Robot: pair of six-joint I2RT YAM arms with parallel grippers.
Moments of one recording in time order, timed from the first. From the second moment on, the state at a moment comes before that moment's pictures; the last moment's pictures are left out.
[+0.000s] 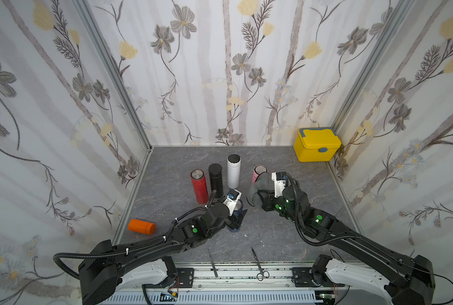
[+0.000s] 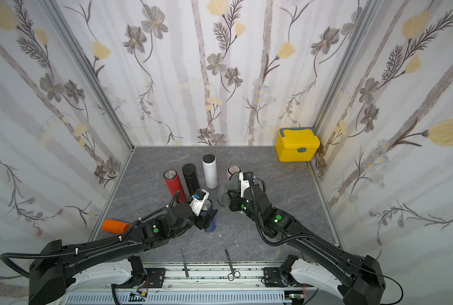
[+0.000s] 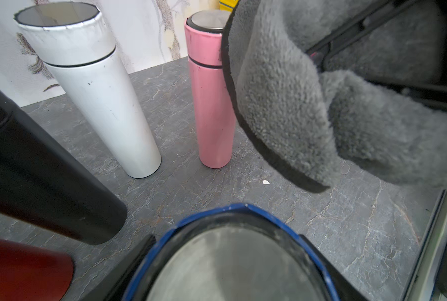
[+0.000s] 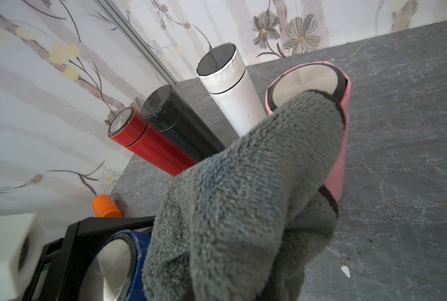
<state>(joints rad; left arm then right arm) -1.04 1.12 0.63 0.03 -0.27 -0.22 0.83 1.00 0.77 -0.16 0.15 0.61</state>
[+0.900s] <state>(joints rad) -1.04 0.80 0.68 0.02 -0.32 -0.55 0.83 0.76 0.35 0.03 -0.06 0.76</state>
